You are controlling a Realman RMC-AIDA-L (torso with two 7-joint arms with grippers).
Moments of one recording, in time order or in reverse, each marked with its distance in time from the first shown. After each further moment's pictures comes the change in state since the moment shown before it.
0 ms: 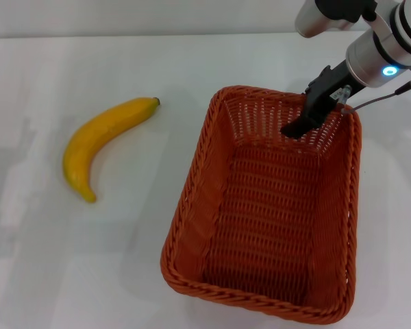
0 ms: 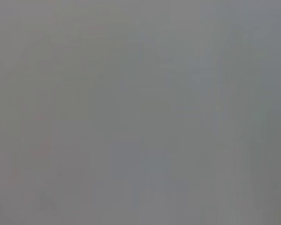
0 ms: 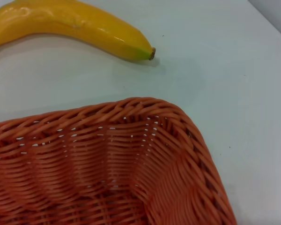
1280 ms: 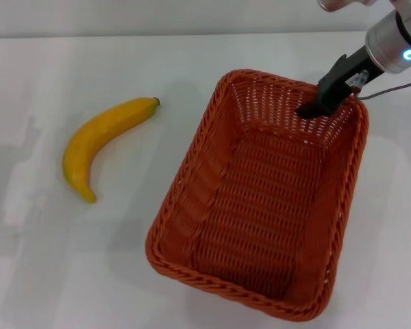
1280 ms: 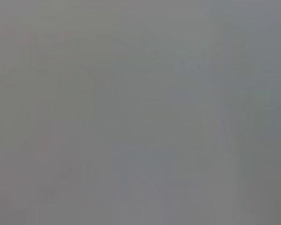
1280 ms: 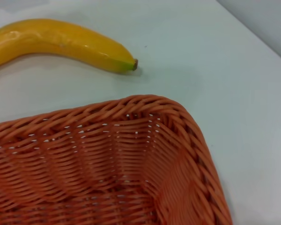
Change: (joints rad) left arm -0.003 0.000 0.011 0.009 0.002 0.000 0.000; right arm -0.004 -0.013 0.113 -0.048 -0.026 -0.093 0.016
